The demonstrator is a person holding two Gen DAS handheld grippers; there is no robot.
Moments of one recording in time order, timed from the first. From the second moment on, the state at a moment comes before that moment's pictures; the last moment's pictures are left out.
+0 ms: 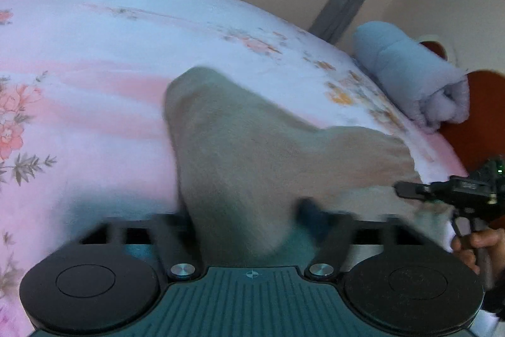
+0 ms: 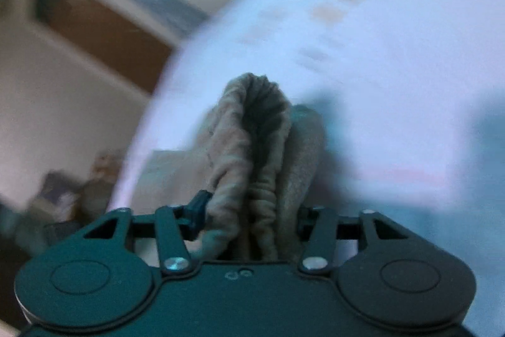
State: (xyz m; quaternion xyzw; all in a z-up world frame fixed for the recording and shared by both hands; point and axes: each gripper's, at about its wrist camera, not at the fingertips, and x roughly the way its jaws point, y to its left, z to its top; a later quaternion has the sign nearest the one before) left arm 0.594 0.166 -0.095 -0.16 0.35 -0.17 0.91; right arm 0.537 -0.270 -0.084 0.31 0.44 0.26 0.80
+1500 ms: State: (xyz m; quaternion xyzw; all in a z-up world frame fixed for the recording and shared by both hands) left arm 0.100 0.065 0.033 -0.01 0.19 0.01 0.98; right arm 0.069 -0.268 0.089 0.03 0.13 0.16 0.98
